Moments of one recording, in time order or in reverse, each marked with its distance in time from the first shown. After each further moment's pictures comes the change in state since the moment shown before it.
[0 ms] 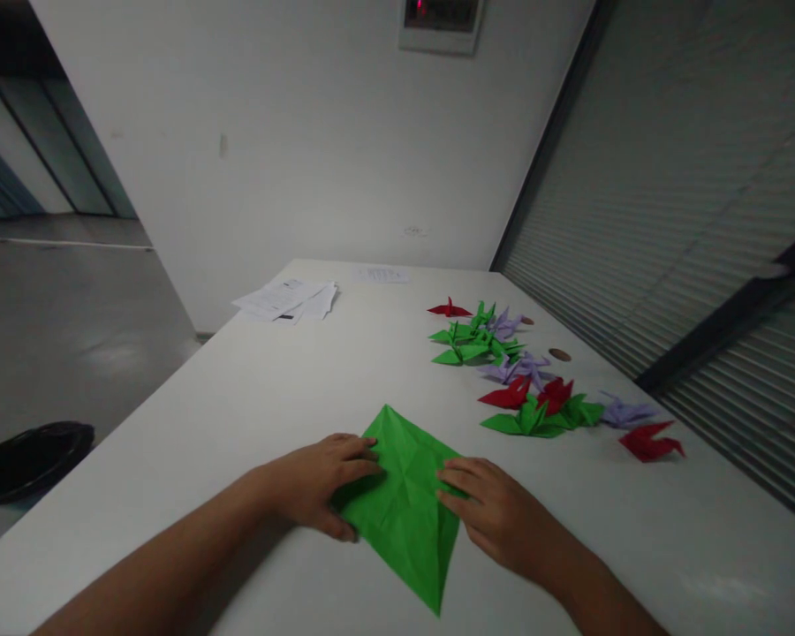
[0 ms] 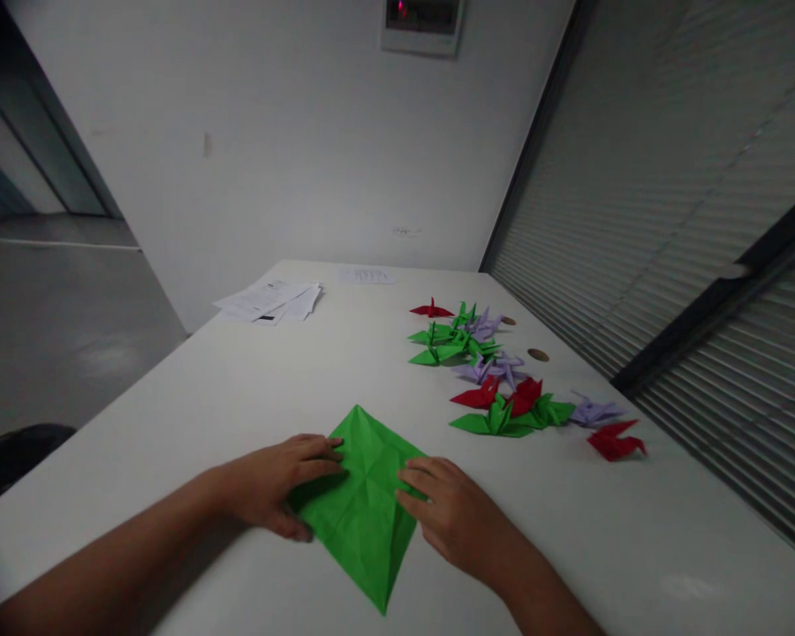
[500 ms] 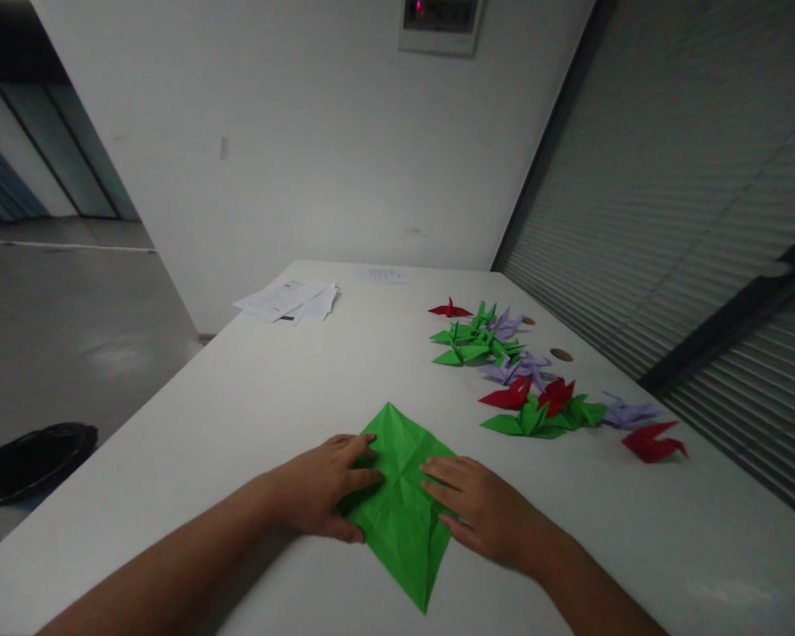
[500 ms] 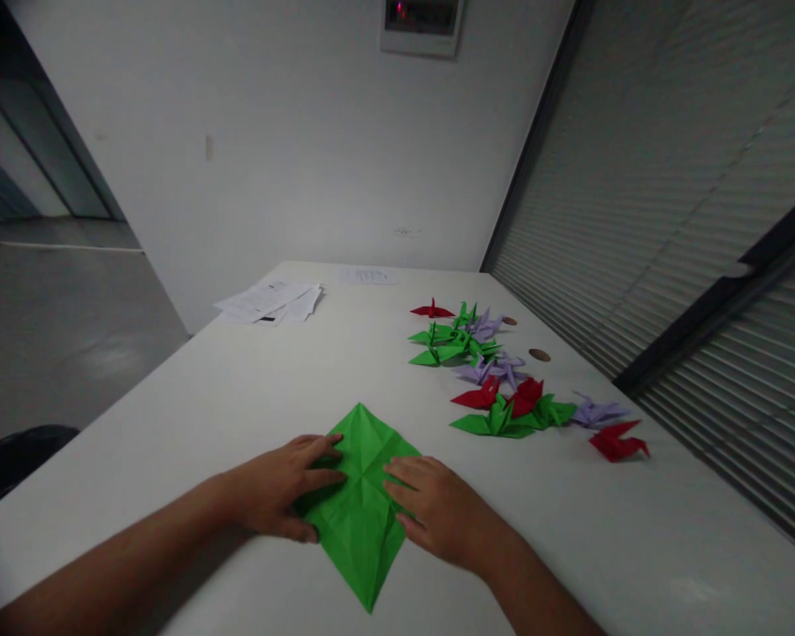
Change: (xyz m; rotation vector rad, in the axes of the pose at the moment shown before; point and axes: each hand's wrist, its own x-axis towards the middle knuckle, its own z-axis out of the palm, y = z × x) left_hand 0.001 0.005 0.008 0.132 0.002 -0.033; right_hand 0.018 0.003 0.005 0.124 -0.154 0.065
